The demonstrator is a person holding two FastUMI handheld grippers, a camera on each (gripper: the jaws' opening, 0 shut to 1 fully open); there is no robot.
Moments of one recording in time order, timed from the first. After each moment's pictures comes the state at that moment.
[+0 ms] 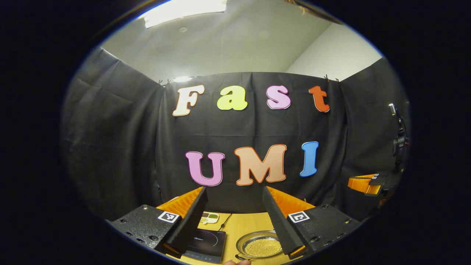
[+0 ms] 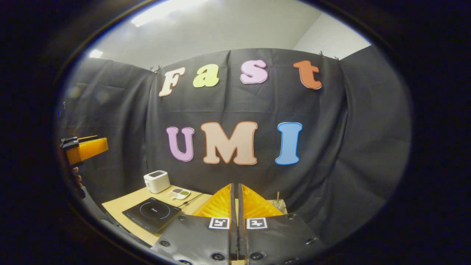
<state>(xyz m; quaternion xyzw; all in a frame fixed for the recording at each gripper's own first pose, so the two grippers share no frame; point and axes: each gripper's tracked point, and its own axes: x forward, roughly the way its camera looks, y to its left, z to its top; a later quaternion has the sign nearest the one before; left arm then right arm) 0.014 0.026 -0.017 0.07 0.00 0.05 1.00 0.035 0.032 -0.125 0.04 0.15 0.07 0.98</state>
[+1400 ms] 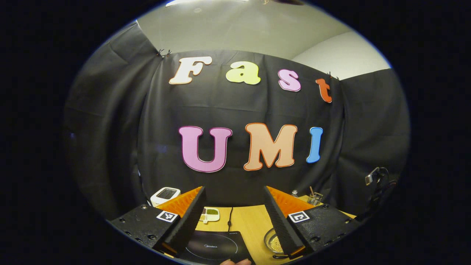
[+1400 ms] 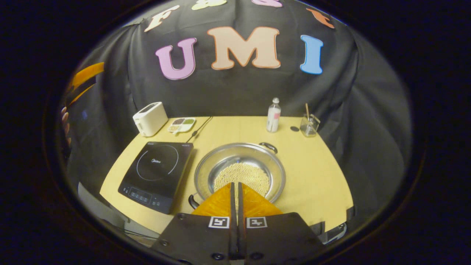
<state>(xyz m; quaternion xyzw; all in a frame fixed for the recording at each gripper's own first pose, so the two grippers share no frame) 0.109 0.188 -0.134 0.02 0.05 -0.04 1.00 -0.038 0.235 -0.415 0.05 0.46 0.02 0.89</state>
